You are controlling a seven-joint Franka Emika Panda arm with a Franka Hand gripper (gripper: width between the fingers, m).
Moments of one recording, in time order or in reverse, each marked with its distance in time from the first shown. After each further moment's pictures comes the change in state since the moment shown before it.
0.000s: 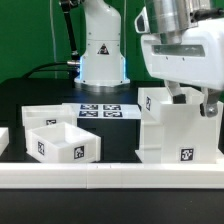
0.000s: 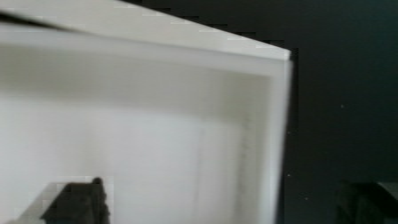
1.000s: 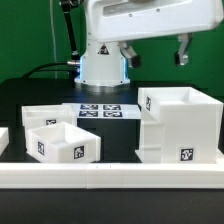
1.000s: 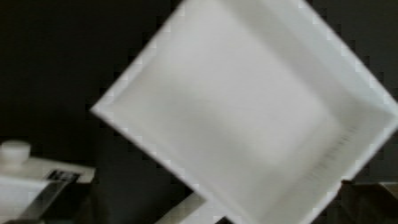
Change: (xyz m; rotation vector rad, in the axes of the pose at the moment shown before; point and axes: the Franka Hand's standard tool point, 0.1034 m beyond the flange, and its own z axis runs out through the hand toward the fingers) arm 0.025 0.051 -0.057 -0.077 -0.025 -0.568
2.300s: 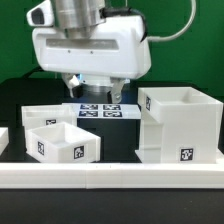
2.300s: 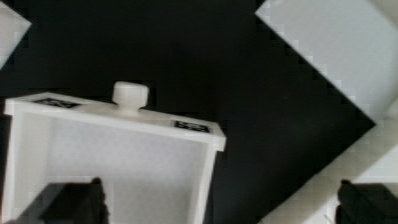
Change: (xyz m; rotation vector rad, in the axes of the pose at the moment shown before) arm 0.047 0.086 0.050 -0.069 -0.007 0.153
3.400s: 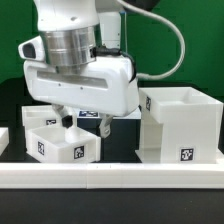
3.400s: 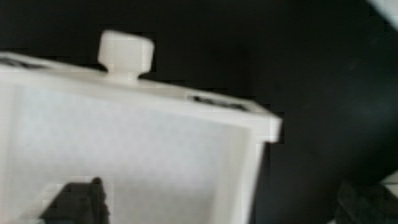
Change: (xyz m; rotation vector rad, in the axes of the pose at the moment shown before) arm 0.027 0.012 0.049 -0.019 0.048 -0.010
